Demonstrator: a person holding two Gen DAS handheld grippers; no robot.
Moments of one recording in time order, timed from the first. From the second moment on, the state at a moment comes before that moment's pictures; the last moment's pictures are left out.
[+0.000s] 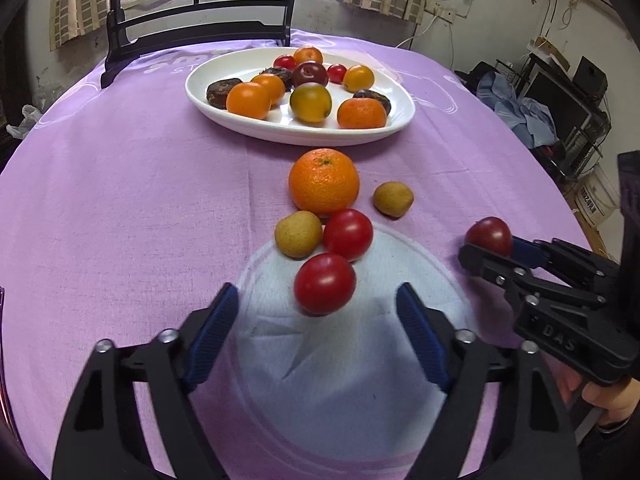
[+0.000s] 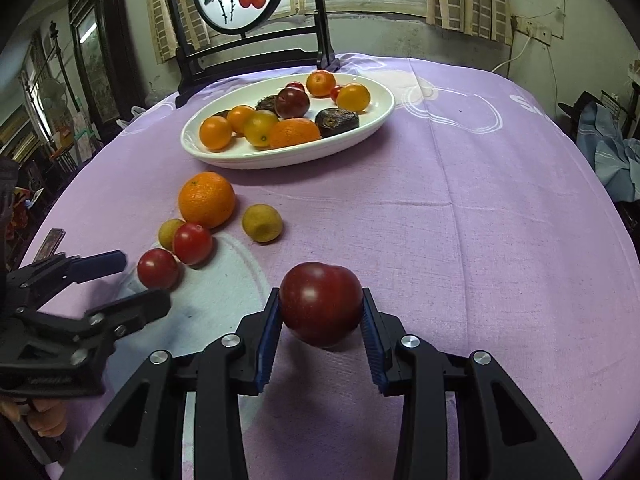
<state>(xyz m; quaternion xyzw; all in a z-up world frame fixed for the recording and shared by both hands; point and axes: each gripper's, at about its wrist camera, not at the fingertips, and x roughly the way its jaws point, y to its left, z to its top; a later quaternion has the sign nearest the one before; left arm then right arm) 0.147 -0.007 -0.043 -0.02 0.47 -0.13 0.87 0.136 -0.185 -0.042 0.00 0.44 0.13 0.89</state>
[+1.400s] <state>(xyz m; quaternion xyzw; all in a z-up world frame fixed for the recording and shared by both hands) 0.158 0.008 0.025 -0.02 0.41 -0.14 0.90 0.126 -0.189 -0.007 0.04 0.39 0.18 0.90</state>
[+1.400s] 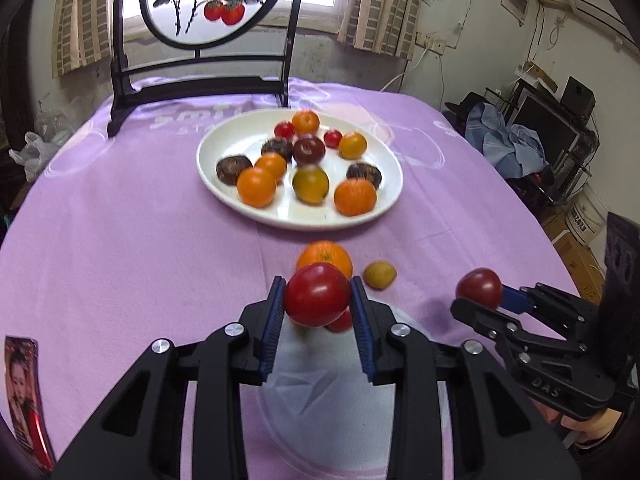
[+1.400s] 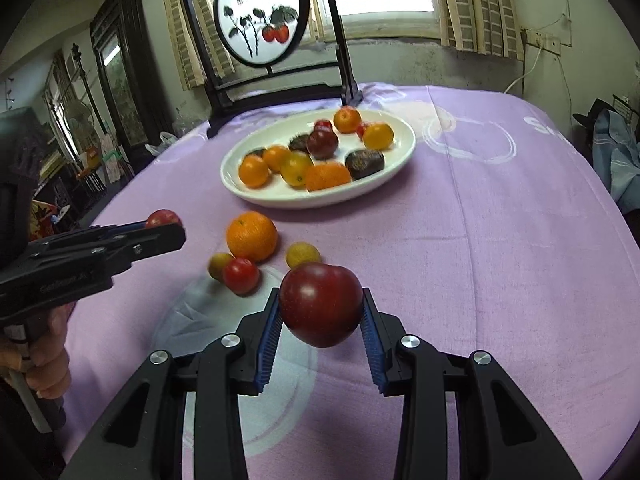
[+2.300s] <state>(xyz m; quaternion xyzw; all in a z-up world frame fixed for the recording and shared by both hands) 0.325 0.005 0.019 -0.03 0.43 -0.06 0.90 0.284 -0.128 0.001 -0.03 0.39 0.19 0.90</state>
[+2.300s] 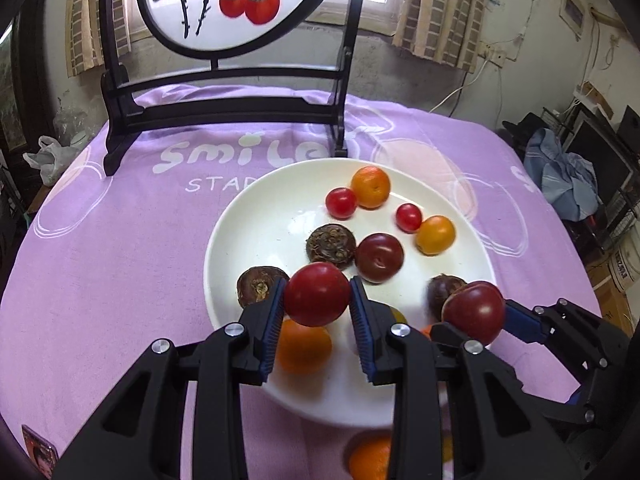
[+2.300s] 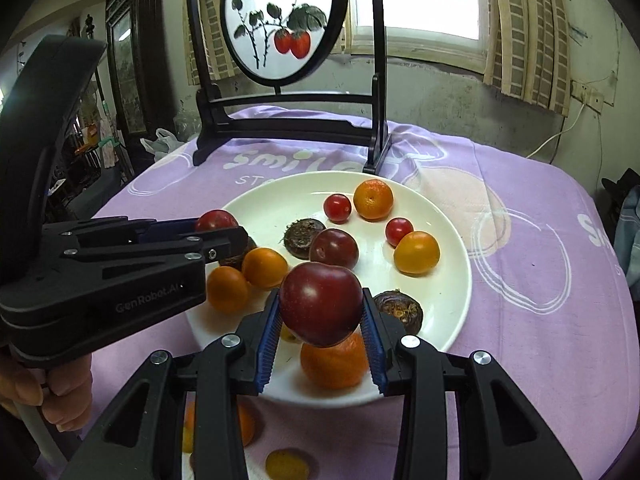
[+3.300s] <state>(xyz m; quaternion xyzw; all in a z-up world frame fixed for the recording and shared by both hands) 0.338 0.002 0.011 -0.05 0.43 -0.05 0.90 0.297 -0.139 -0.013 0.01 0.38 0.17 0.91</state>
